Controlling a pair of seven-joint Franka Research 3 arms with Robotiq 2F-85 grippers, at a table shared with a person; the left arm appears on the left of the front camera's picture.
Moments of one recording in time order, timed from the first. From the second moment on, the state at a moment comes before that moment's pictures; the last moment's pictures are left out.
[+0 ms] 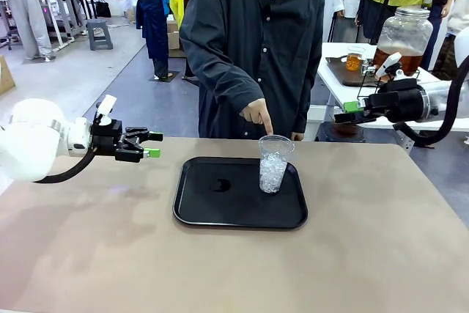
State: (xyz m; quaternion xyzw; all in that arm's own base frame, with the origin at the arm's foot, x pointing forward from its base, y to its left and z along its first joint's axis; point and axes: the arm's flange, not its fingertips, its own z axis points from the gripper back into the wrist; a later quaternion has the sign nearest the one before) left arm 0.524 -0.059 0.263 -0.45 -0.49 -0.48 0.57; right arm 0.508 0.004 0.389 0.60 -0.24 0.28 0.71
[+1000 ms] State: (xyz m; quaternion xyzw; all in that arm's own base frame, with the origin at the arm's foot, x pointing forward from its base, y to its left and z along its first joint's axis) left arm 0.524 -0.059 0.263 -0.45 -0.49 -0.48 0.57; right arm 0.517 0.009 0.371 0.55 -0.36 0.38 0.65
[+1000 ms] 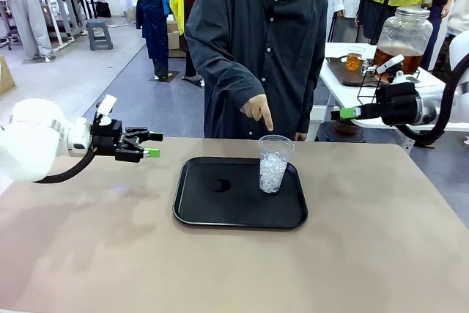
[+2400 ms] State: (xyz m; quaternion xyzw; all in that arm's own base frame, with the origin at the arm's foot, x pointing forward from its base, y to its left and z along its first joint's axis) left arm 0.524 -0.059 0.263 -0.45 -0.49 -0.48 0.57; right arm 0.494 0.035 0.262 0.44 -0.50 0.50 0.55
